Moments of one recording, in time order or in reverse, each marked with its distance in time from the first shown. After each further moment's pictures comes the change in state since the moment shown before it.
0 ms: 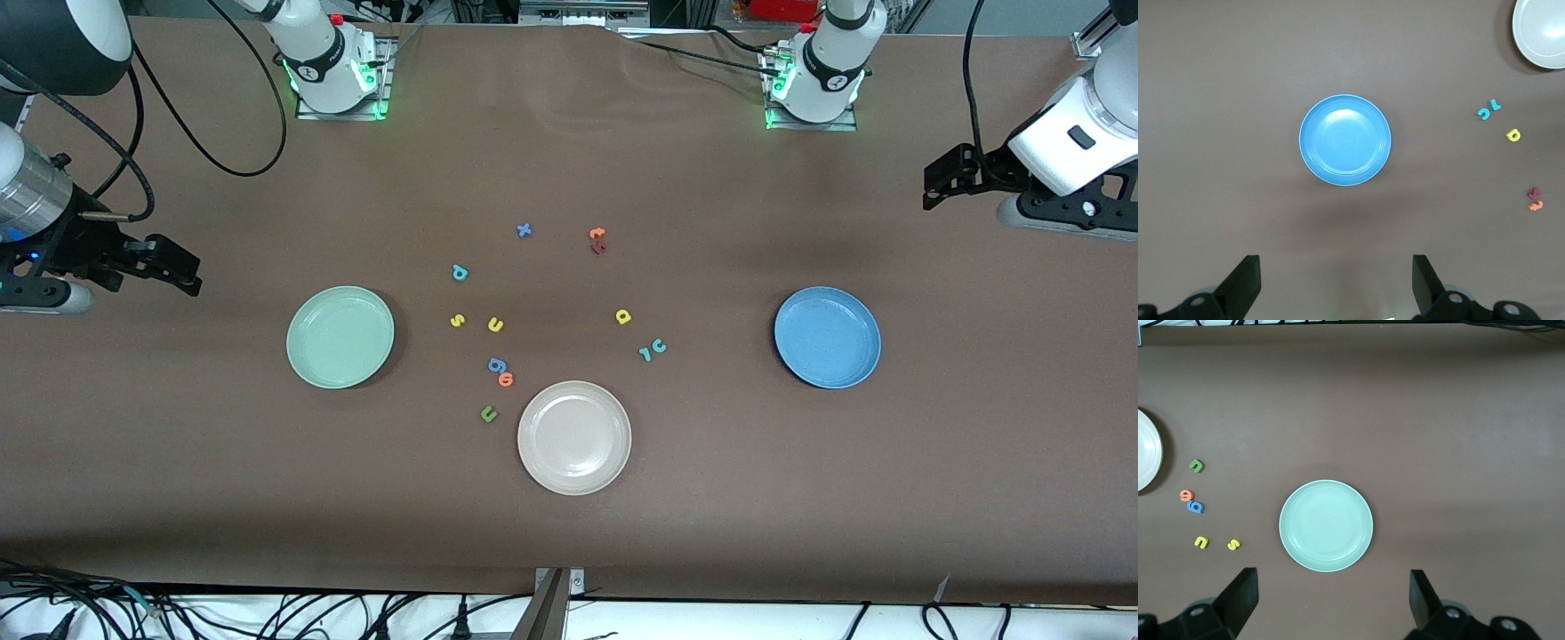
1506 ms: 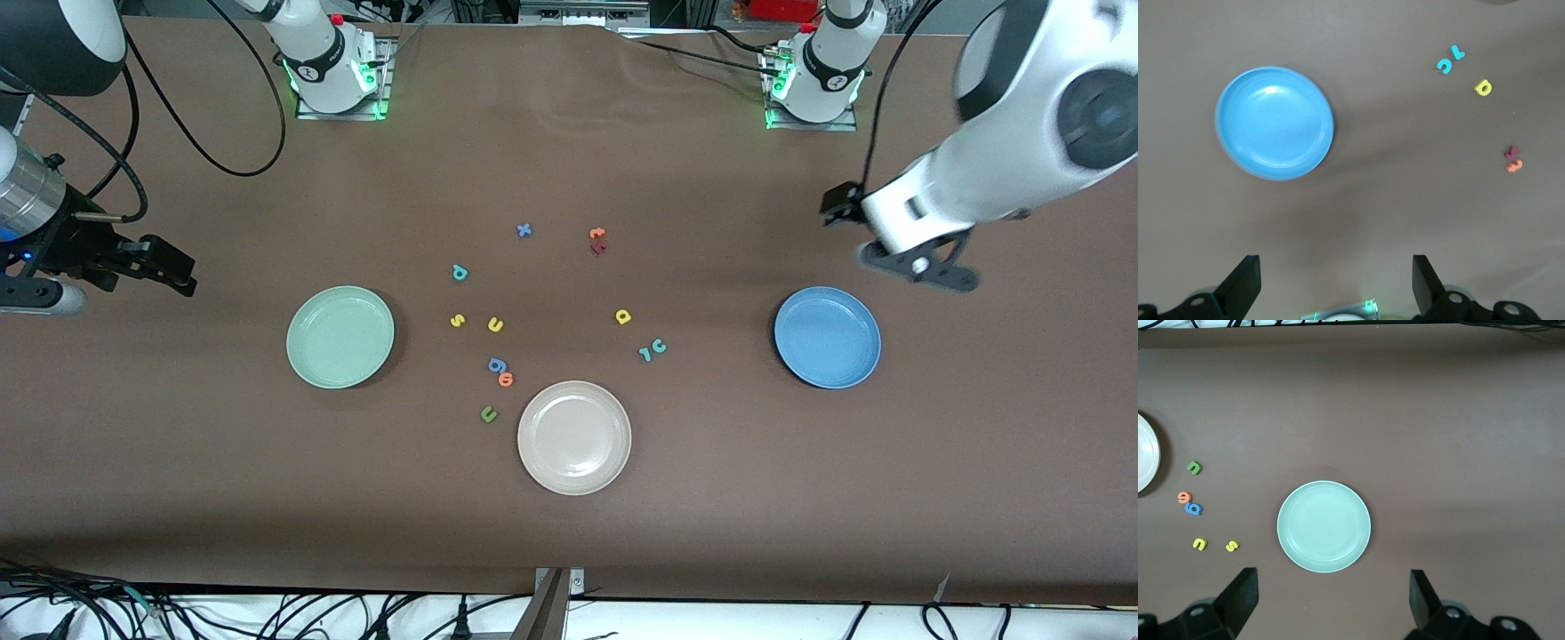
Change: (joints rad) left arm -0.129 0.216 -0.041 -0.005 -0.045 0.047 -0.009; right arm -0.006 0.000 -0.001 0.001 0.000 0.000 0.000
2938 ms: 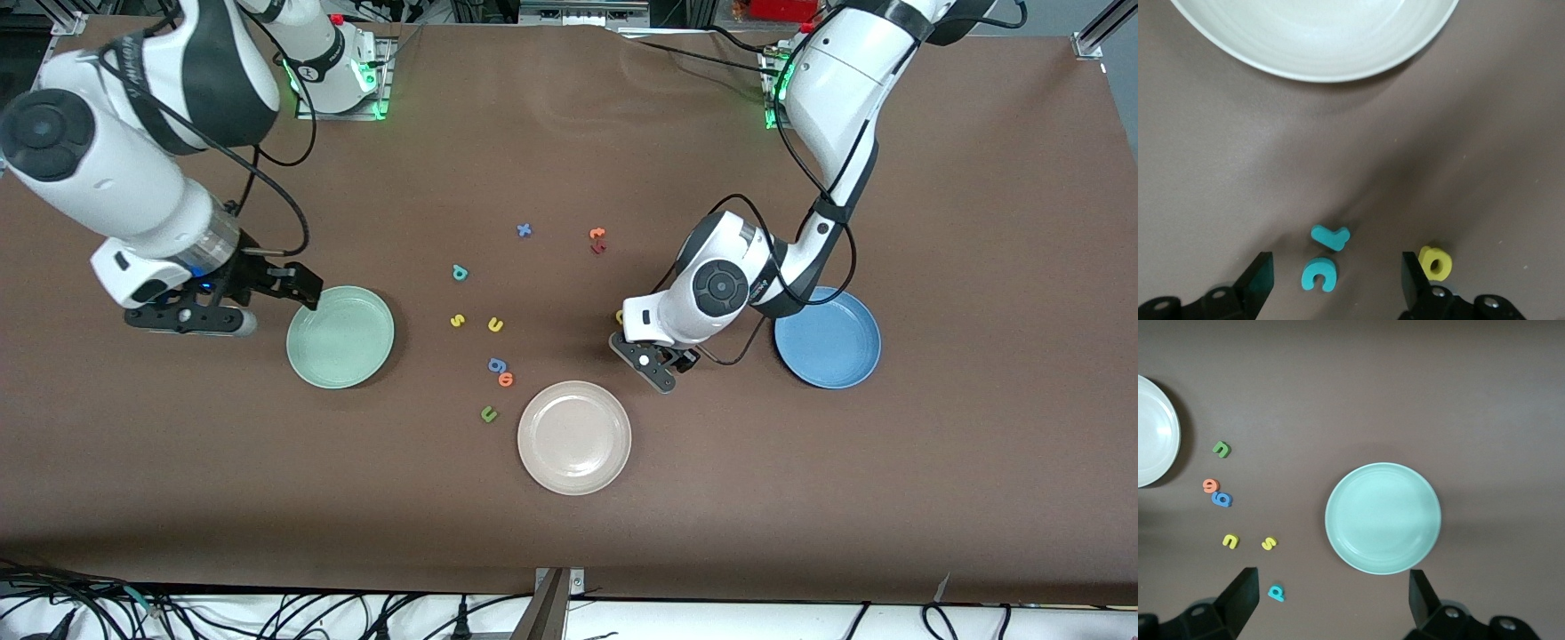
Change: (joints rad) left arm -0.215 0.522 -0.076 -0.009 -0.009 0.789 0.235; right arm 0.089 0.029 0.095 -0.233 0.001 0.226 0.217
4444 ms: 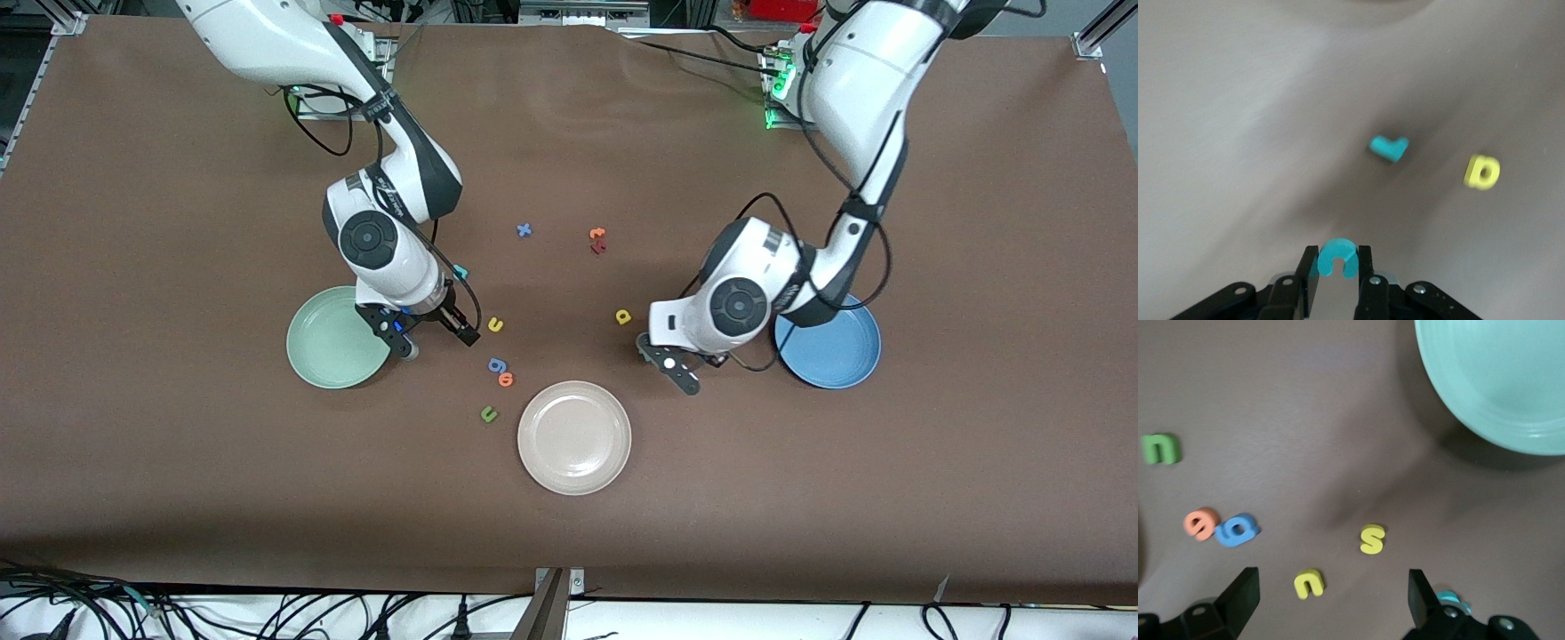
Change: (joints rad) left arm 0.069 -0.059 0.015 0.043 0.080 -0.274 0.076; right arm 0.102 0.324 0.145 -0.178 0.001 0.455 0.943
